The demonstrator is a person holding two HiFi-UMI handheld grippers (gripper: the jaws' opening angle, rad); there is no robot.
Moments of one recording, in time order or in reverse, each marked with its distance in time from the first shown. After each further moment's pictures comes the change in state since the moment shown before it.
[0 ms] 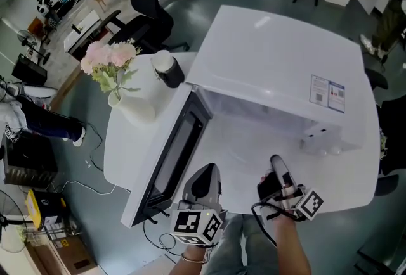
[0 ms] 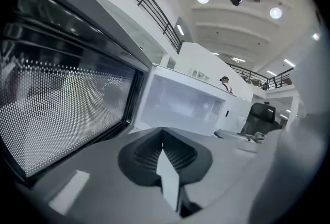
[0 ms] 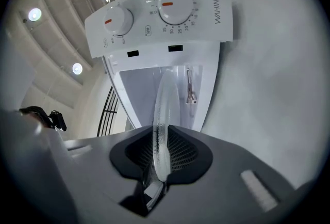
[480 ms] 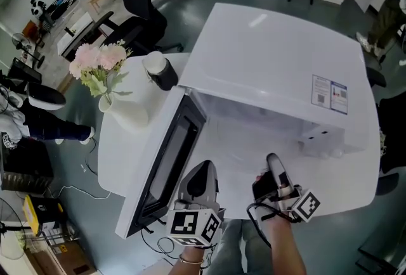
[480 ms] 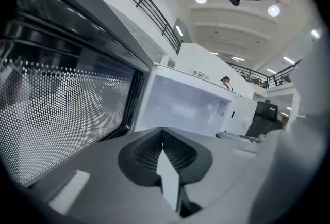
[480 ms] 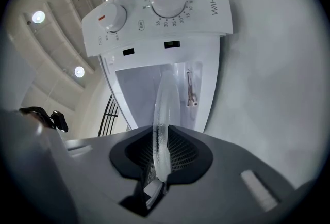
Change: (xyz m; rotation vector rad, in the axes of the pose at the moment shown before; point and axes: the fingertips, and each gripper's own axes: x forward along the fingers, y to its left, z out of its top) left arm 0.021 0.008 0.008 0.017 -0.013 0.008; right arm 0.015 -0.005 0.002 -0.005 -0.053 0.022
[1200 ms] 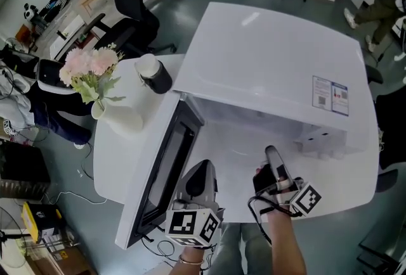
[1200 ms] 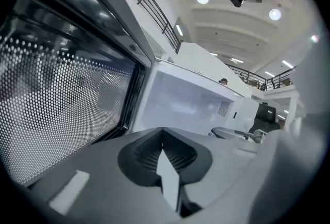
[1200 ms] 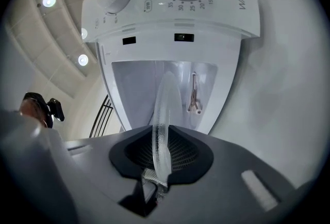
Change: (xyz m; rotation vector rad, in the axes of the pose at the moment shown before) left arm 0.017 0.005 -0.002 -0.022 0.011 -0.035; right arm 0.026 0.000 0.011 -0.140 0.013 -0.023
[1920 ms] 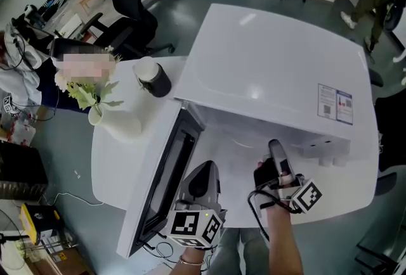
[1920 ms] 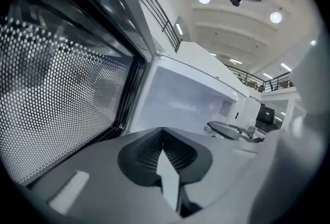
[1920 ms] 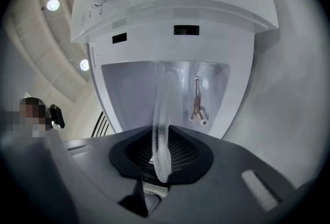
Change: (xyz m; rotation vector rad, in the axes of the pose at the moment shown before) left arm 0.018 0.001 -0.001 -0.015 0.019 -0.030; right arm 0.025 -0.003 0.020 0.004 -0.075 0.015
